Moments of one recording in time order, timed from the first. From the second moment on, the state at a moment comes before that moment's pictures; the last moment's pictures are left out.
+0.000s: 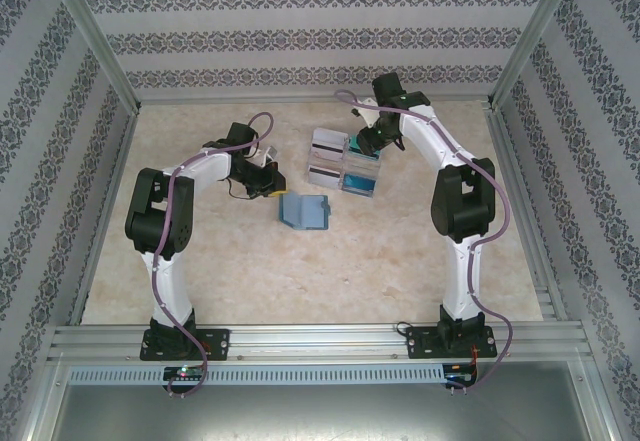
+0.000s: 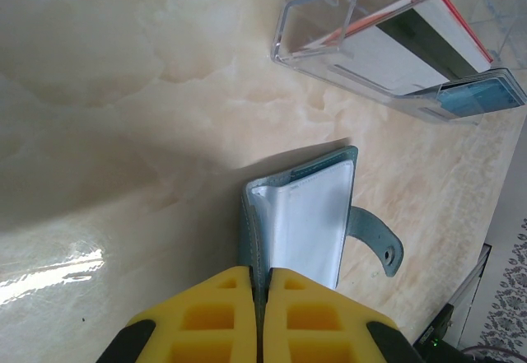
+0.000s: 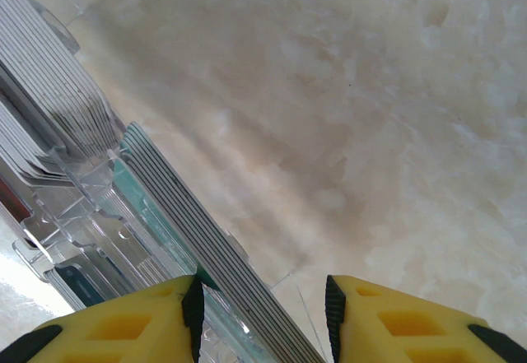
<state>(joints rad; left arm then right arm) -0.21 1.99 1.37 -0.59 0.68 -0.43 0.25 2.16 1.96 -0.93 -0.10 -0.32</state>
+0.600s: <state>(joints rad) -0.21 1.99 1.37 -0.59 0.68 -0.43 0.24 2.16 1.96 -0.93 -0.12 -0.31</state>
